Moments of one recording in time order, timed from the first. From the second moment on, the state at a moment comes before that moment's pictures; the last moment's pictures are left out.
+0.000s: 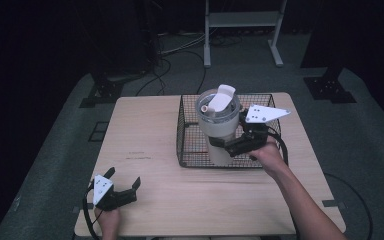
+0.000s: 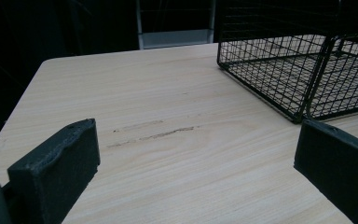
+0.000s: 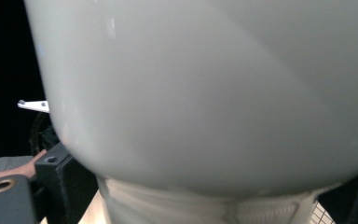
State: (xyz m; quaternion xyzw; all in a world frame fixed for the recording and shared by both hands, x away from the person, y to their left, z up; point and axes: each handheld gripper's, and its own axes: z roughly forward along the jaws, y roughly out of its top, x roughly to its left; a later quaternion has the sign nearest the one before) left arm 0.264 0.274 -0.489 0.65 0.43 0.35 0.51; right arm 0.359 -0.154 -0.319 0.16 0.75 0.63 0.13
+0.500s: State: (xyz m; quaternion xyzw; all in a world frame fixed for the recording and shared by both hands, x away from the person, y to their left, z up) left arm 0.264 0.276 -0.489 0.66 0.43 0.35 0.51; right arm 0.406 -0.136 -0.323 0.18 0.75 0.62 0.15
